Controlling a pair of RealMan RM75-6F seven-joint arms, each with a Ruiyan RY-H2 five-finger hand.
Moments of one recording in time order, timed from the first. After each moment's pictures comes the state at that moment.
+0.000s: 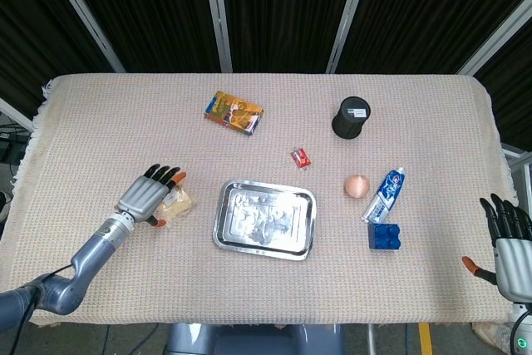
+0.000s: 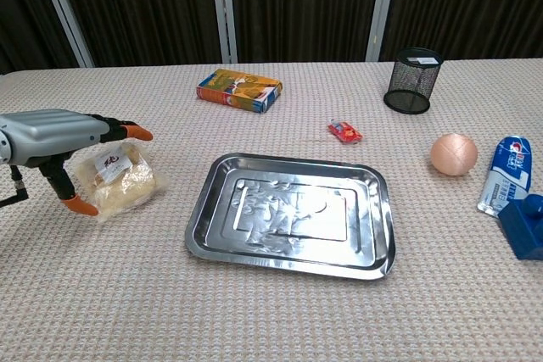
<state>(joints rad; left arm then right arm) -0.67 -1.43 -0.12 -1.41 1.21 0.76 0.37 0.02 -1.14 0.08 -1.58 -1.49 1.56 -0.08</state>
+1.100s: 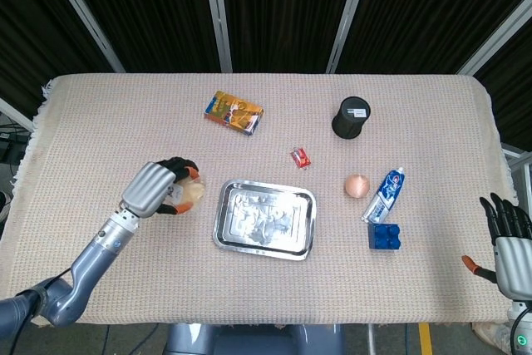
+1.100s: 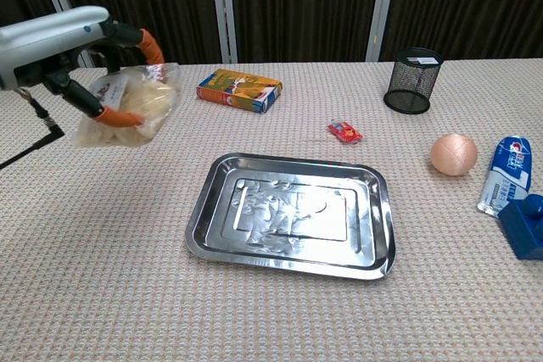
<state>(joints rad) -0.64 -1.39 -0.15 -1.58 1.50 1.11 -0.01 0.02 -1.14 0.08 -1.55 -1.49 1.54 -0.05</state>
